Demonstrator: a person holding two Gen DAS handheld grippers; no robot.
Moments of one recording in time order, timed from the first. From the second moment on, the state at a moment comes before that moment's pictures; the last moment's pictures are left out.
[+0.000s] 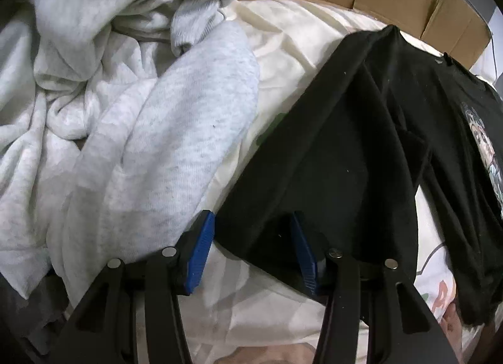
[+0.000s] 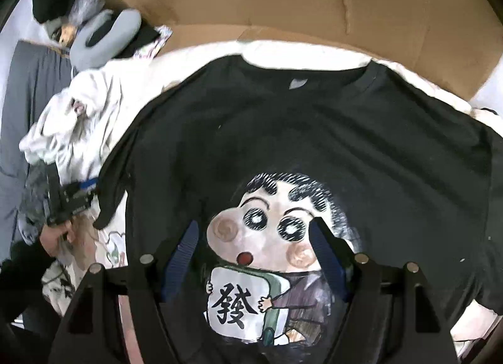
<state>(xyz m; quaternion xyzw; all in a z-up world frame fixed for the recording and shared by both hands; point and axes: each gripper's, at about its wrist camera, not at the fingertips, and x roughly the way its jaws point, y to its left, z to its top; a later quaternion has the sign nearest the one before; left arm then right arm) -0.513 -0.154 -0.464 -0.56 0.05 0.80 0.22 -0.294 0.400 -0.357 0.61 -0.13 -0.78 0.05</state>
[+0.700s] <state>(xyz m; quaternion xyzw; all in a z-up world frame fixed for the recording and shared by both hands) -0.560 -0.178 -0.357 -0.54 0.00 0.79 0.28 -0.318 0.371 -0.386 0.61 -0.15 -0.77 0.07</state>
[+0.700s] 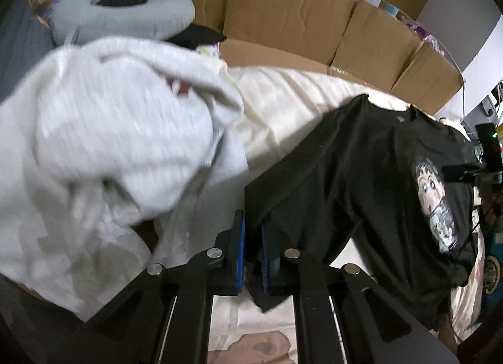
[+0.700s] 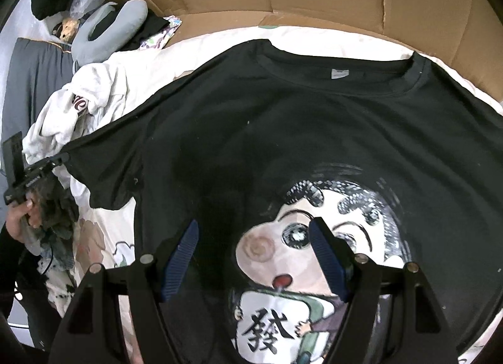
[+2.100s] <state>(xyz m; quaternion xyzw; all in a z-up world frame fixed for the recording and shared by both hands) -0.647 -0.178 -0.379 -0.63 -0.08 0.74 0.20 -0.549 0.255 -0.461 0.59 -0.06 -0.81 0.05</state>
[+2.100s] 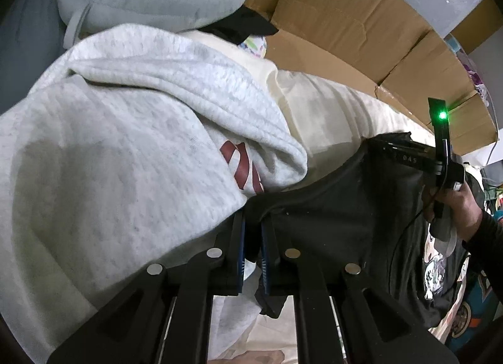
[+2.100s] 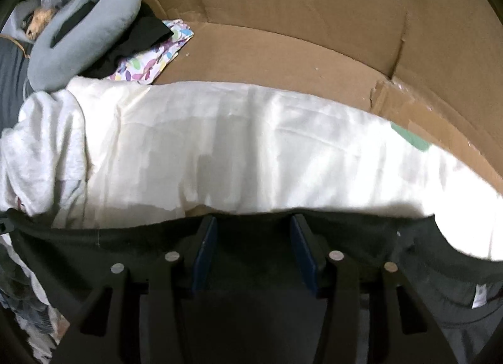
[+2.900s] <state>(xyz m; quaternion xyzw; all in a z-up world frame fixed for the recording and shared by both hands) -0.606 -0.170 -0.358 -0.61 -0.10 0.76 0.19 -0.499 0.187 -0.457 0.58 -0.09 -0.80 0.14</state>
